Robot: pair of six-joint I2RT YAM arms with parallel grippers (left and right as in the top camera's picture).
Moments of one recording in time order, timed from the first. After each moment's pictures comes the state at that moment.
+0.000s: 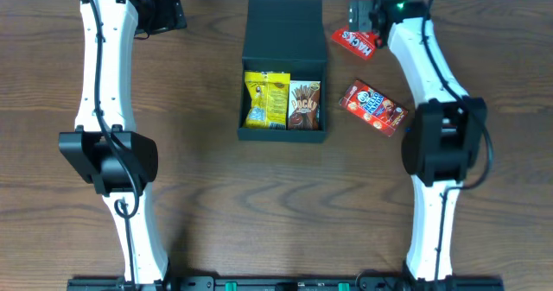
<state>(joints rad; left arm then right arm) 0.01 2.26 2.49 -1.39 -0.03 -0.24 0.12 2.41 2.15 -0.62 0.23 0.06</state>
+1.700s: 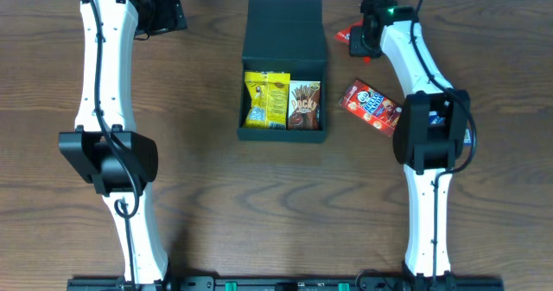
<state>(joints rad) 0.01 2.26 2.49 -1.40 -0.03 -0.24 0.11 2.55 2.28 -0.89 0.11 0.15</state>
